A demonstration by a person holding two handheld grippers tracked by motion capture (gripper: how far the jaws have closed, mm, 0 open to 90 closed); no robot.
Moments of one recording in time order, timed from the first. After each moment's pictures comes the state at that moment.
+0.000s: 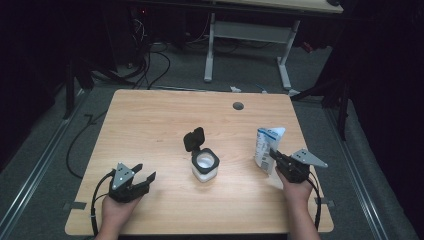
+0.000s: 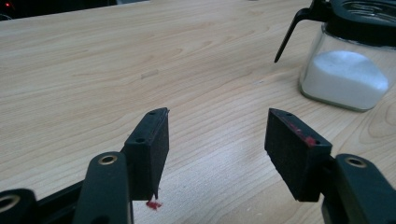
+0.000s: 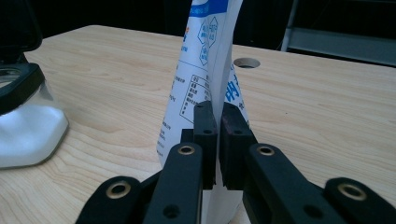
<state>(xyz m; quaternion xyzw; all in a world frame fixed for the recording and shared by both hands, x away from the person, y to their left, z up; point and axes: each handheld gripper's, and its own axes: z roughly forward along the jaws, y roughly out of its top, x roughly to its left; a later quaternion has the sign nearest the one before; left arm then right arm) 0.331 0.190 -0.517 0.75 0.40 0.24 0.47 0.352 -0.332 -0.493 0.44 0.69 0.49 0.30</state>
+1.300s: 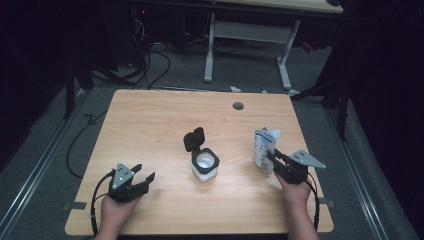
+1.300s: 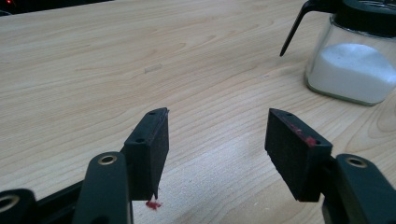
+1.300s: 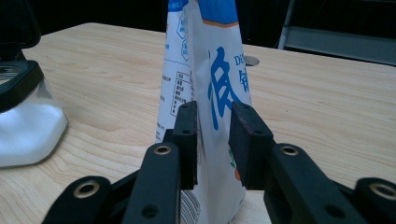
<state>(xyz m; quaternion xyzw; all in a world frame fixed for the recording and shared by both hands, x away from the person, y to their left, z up) 0.332 0.192 -0.519 0.75 0.41 0.24 0.46 0.350 -0.326 -0.493 0.45 0.69 0.48 0.30</state>
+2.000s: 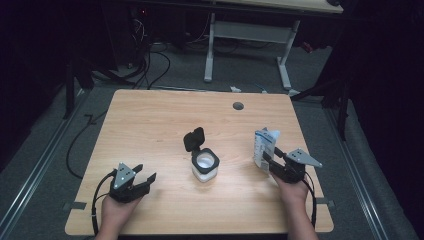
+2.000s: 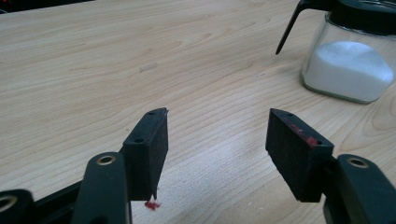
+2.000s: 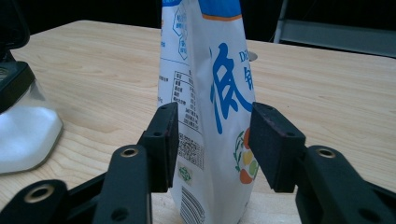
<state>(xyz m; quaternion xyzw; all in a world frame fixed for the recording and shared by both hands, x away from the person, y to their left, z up) 0.332 0.188 -0.518 0.76 0.40 0.24 0.46 0.354 -0.320 -0.494 0.47 0.69 0.47 0.30</state>
